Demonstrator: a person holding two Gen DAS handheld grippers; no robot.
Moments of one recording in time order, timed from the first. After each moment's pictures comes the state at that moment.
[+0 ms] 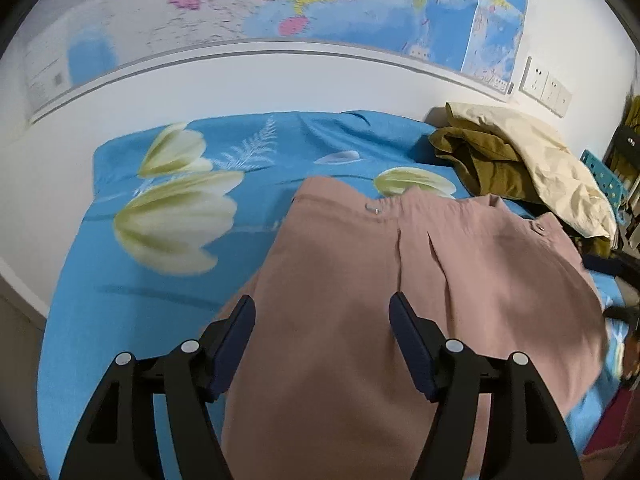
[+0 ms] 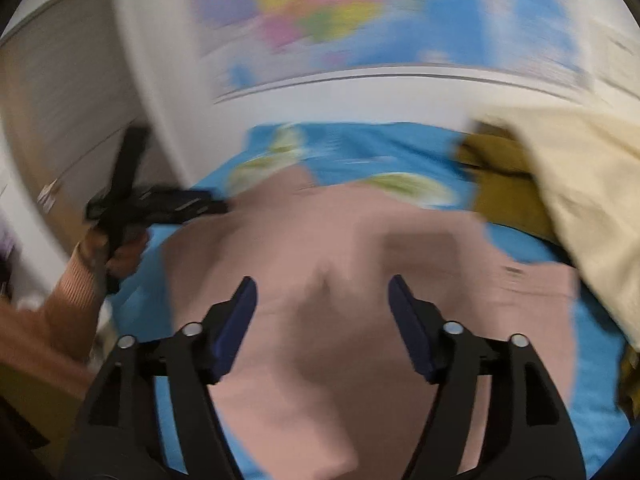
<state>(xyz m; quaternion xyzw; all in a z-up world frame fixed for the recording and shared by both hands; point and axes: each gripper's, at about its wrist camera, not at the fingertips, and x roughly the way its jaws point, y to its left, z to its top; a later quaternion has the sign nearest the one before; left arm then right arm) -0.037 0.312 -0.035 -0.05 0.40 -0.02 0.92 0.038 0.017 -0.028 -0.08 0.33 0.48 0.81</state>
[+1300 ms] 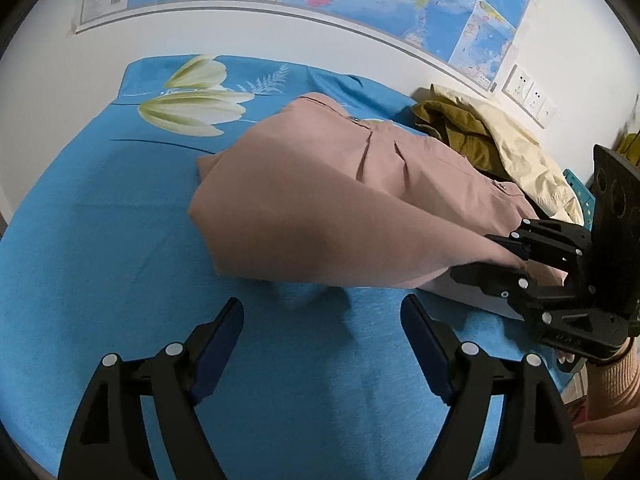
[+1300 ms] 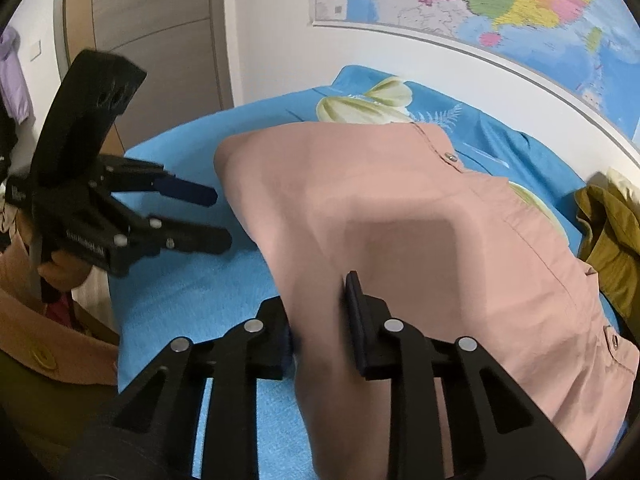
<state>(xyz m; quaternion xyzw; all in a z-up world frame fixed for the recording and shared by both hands) -0.141 0.297 -0.085 -0.14 0.40 -0.04 0.90 -0.009 0.115 -0.076 -0.21 0.31 0.51 0.77</state>
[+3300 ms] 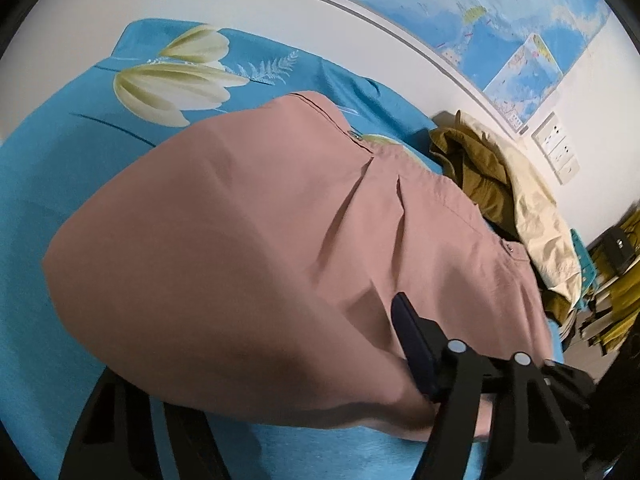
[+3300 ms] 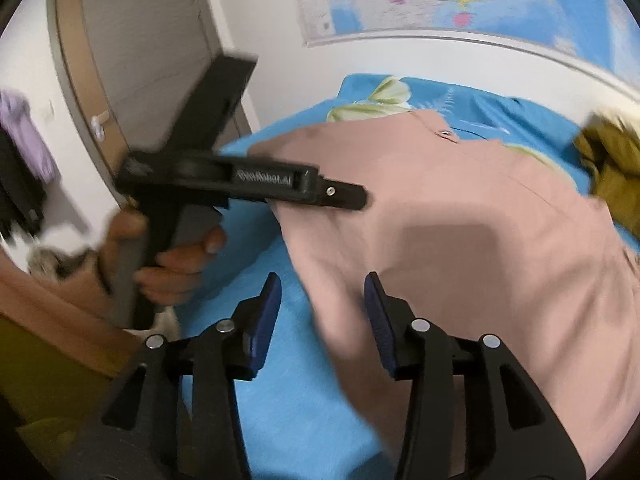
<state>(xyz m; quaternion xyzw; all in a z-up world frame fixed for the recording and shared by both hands) -0.075 0.284 -0.091 -0.24 0.41 -0.01 0.88 -0.010 0.036 -0.067 -0.06 0.36 0.55 0.75</state>
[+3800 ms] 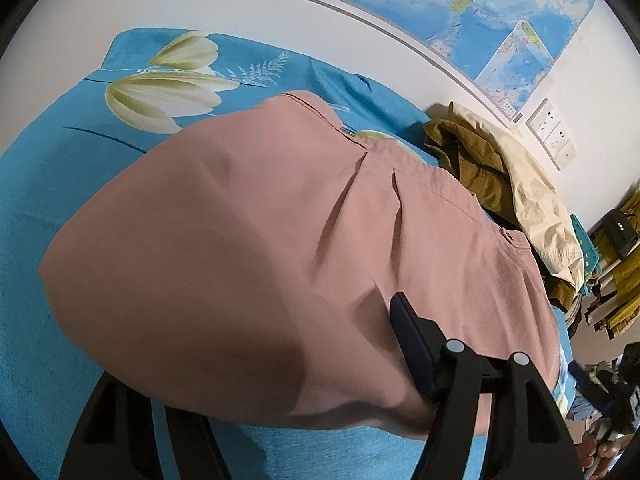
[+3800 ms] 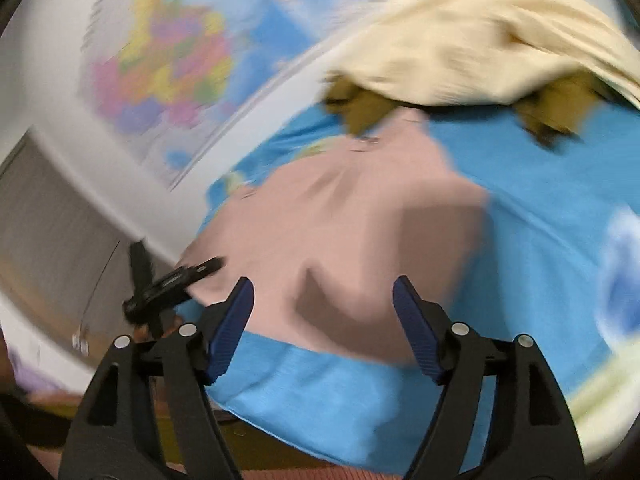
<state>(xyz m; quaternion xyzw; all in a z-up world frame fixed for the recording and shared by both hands) -0.076 0.283 -0.092 -0.22 0.41 -0.02 0.89 -0.003 -0.183 -0.078 0.25 0.42 0.29 0.82</state>
